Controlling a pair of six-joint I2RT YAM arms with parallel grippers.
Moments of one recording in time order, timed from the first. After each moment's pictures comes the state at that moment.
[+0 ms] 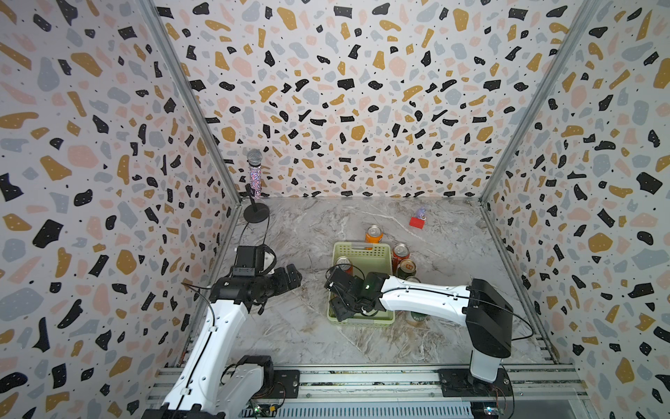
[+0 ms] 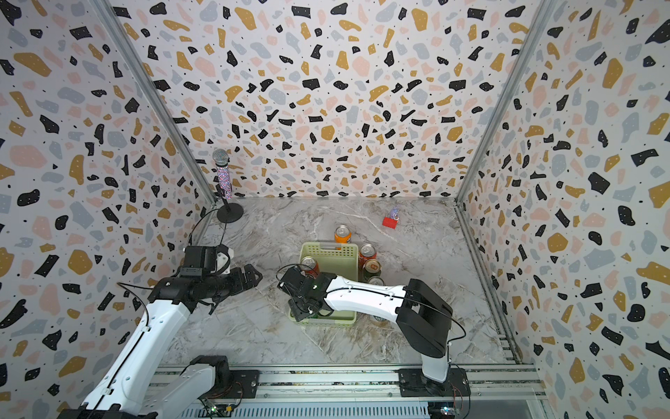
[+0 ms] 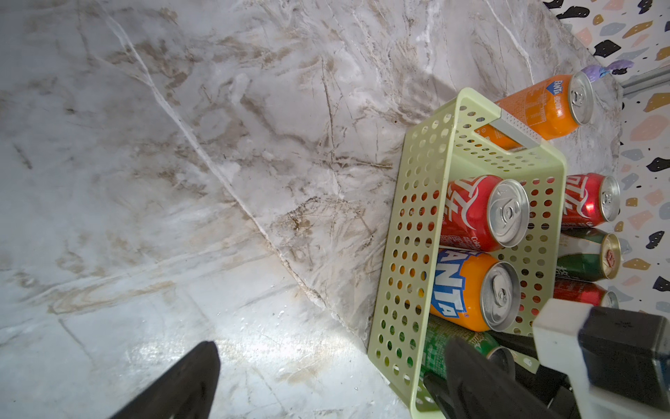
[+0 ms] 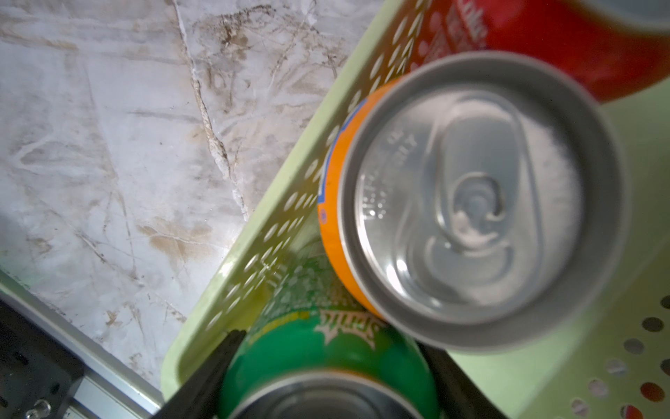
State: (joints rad) left arm -0.04 0.95 0.85 -0.88 0.29 -0.39; right arm 1.16 1.83 1.40 -0.71 0.13 0.56
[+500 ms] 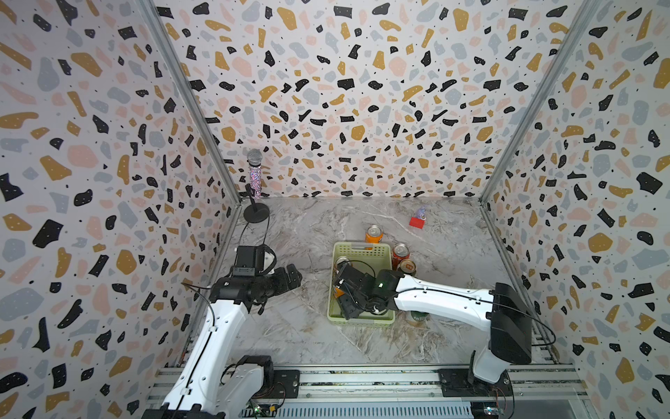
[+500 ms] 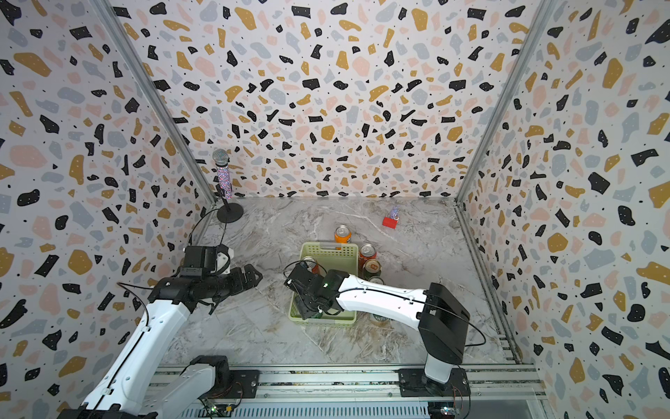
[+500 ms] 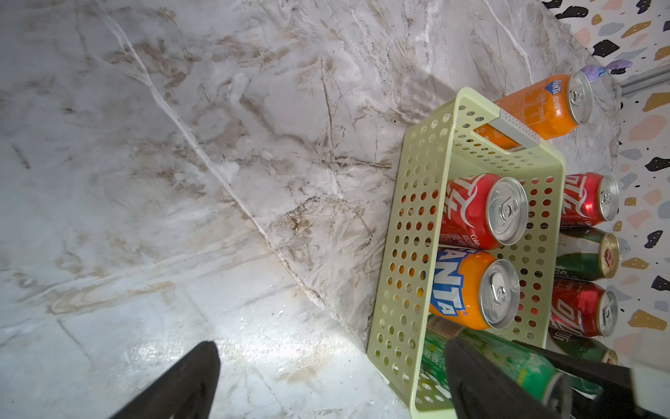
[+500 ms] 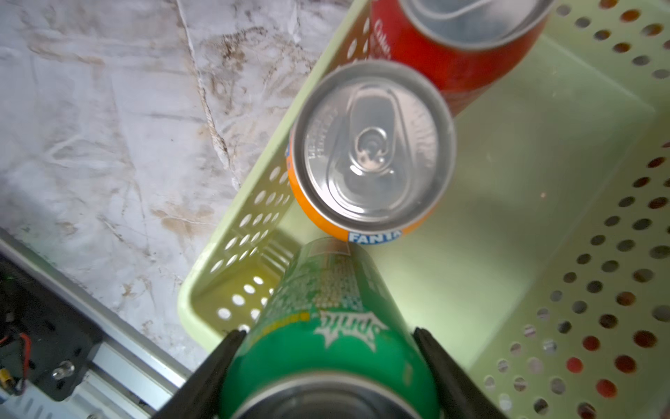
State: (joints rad) left arm -0.04 0.95 0.85 -0.88 0.29 -0.39; right arm 1.16 1.68 1.36 -0.78 0.15 0.55
